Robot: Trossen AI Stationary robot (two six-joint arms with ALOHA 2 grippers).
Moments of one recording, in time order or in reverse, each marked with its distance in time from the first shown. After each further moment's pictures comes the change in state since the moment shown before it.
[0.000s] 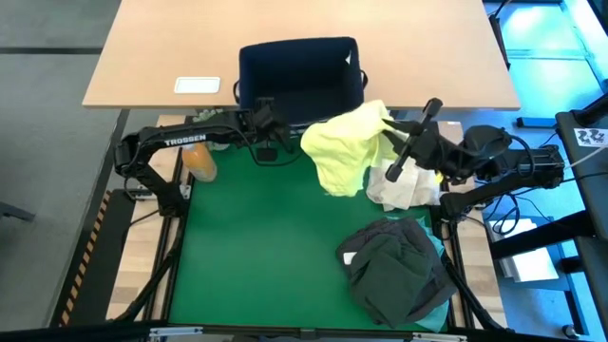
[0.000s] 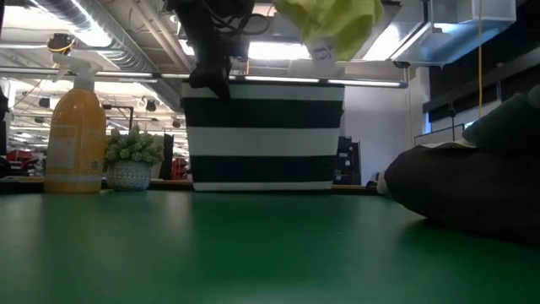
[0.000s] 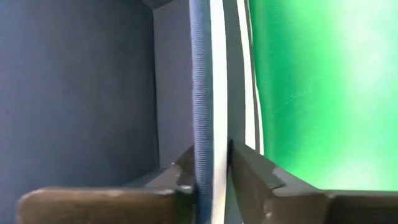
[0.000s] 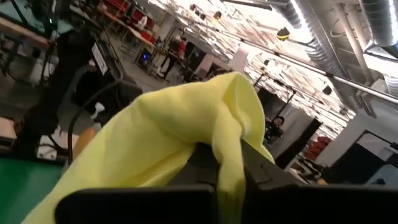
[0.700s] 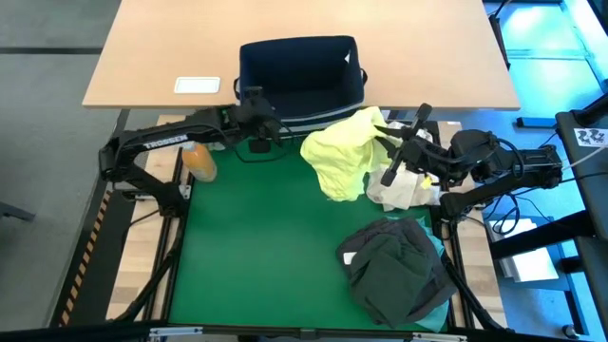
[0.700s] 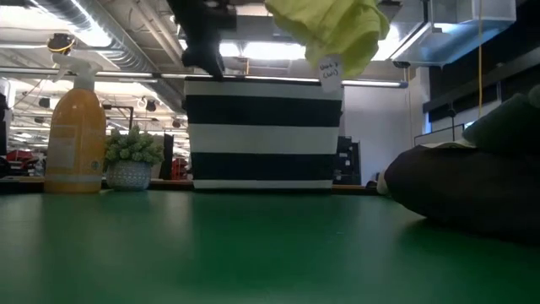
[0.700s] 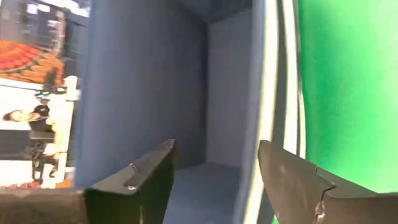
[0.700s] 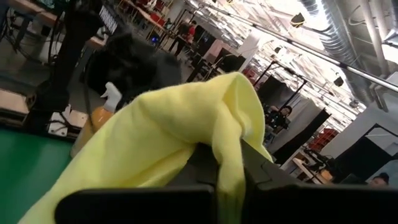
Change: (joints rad) left arm -0.013 -0.139 0.002 0.019 -0.095 0.058; right arm -0.001 0.025 0.000 -0.079 0.002 0.034
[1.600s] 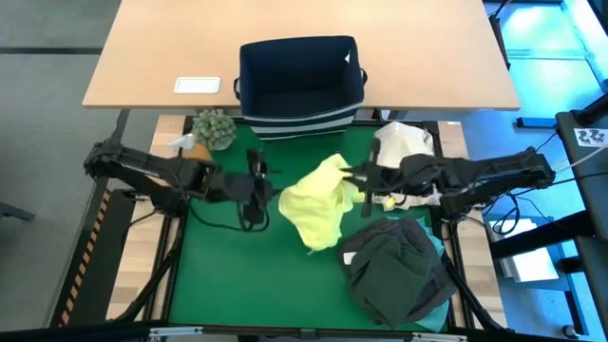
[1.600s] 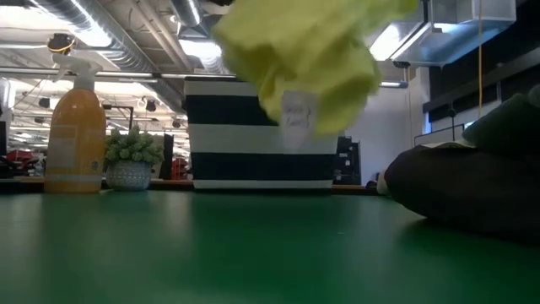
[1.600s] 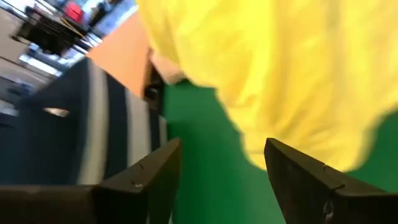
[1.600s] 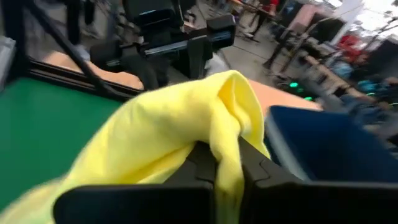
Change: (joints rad) left arm -0.623 -0.121 -0.077 0.008 0.009 -0.378; right arm 0.000 0.101 -0.191 0.036 -0.295 0.315
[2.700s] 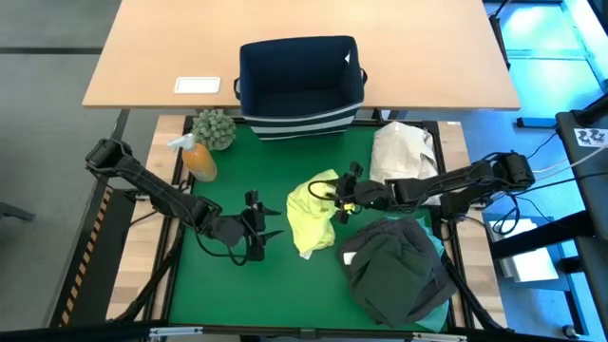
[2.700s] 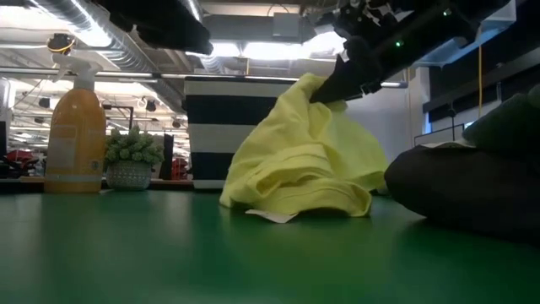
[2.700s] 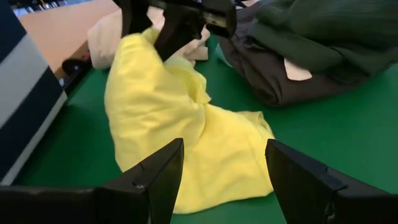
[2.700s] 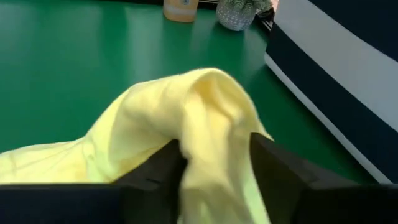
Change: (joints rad) left arm -0.219 0.000 -0.518 0.646 -0.050 -0.482; right arm -0.091 0.239 -0.406 0.326 0.075 0.335
